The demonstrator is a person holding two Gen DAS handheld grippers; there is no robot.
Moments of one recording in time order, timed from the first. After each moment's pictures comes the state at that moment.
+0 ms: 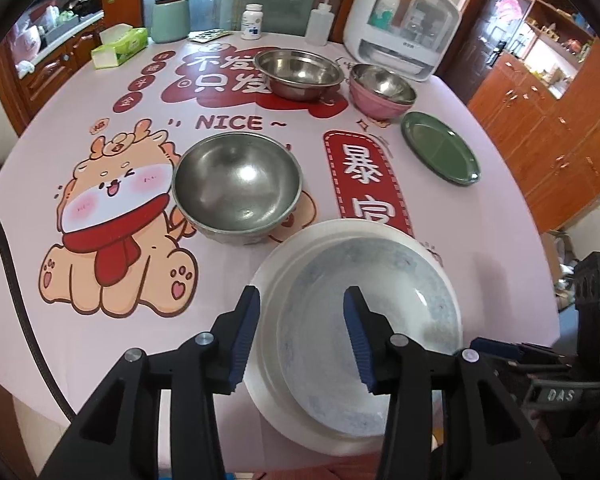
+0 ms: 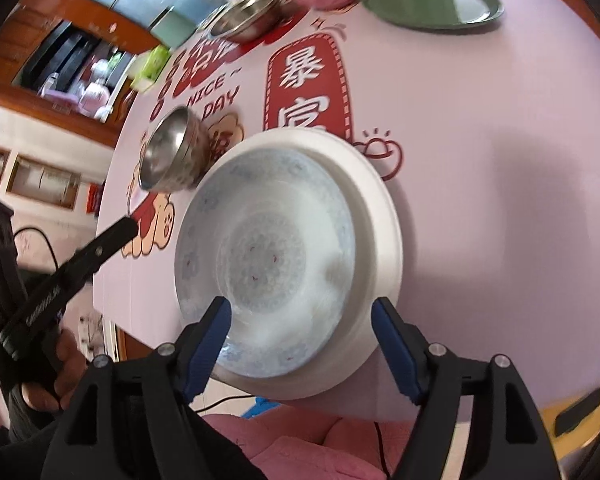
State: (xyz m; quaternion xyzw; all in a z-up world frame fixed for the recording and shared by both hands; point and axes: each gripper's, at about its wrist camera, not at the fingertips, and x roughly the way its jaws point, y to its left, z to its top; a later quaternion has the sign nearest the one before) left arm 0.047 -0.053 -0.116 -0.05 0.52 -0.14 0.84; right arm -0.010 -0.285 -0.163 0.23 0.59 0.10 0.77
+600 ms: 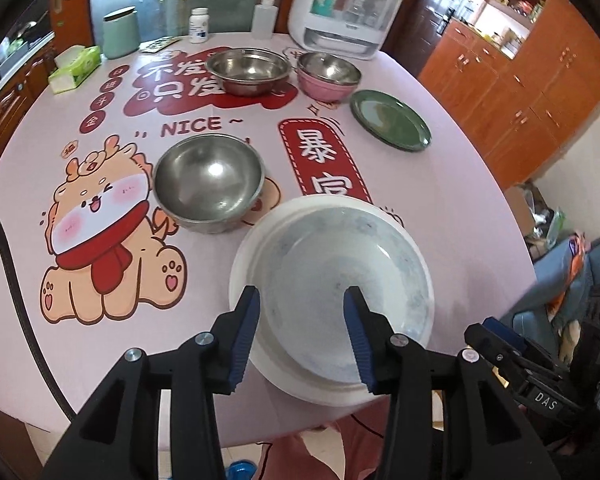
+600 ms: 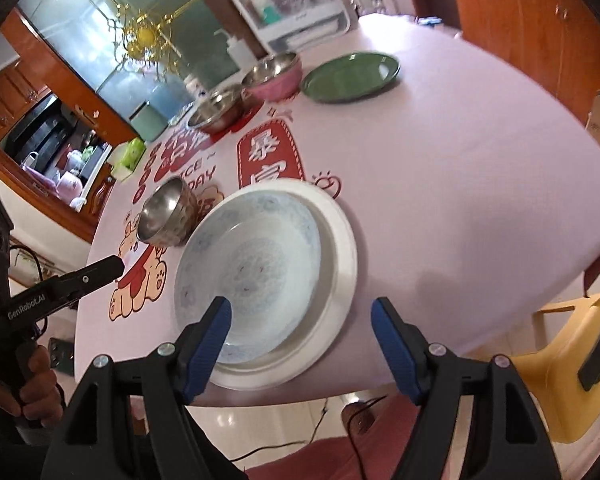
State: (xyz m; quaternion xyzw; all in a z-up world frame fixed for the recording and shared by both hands) left arm 0.026 -0.051 -0.091 0.00 0.53 -0.22 0.82; right arm -0.107 -0.273 -0.130 0.24 0.44 -0.04 0.86
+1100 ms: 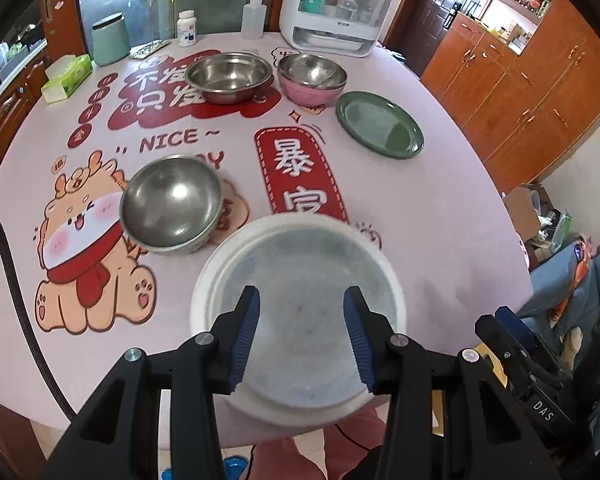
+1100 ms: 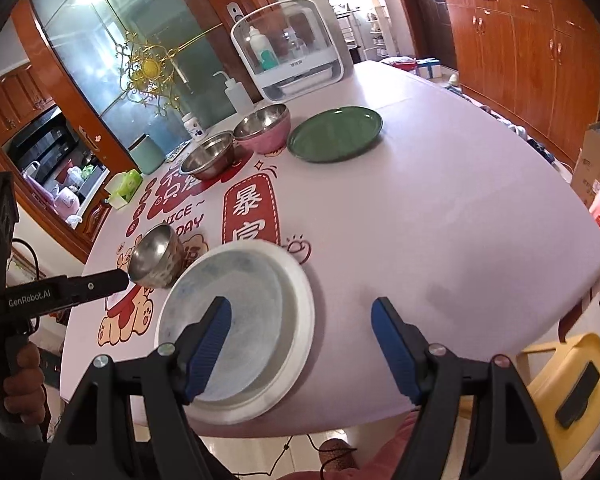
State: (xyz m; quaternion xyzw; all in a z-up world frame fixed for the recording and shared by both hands) left arm 0.040 -0.106 -0.073 0.01 0.54 -0.20 0.81; right arm -0.092 -0.323 -0.108 0.21 0.40 -0.04 0.89
